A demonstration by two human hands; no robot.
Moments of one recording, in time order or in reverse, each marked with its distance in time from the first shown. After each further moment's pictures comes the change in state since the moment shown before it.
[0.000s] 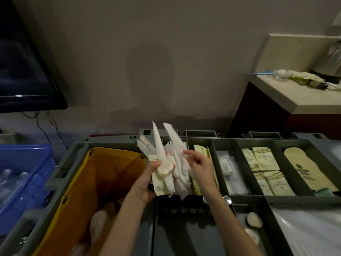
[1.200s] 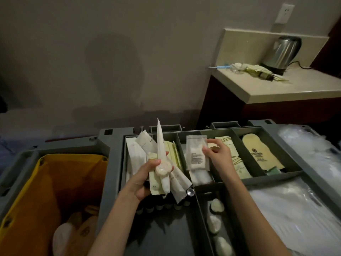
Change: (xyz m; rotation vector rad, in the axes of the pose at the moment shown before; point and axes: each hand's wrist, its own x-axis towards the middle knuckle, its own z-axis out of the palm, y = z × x) left_hand 0.046 -0.046 0.051 0.065 -0.281 -0.155; right_hand 0.016 0.011 -0.145 -0.118 0.233 0.104
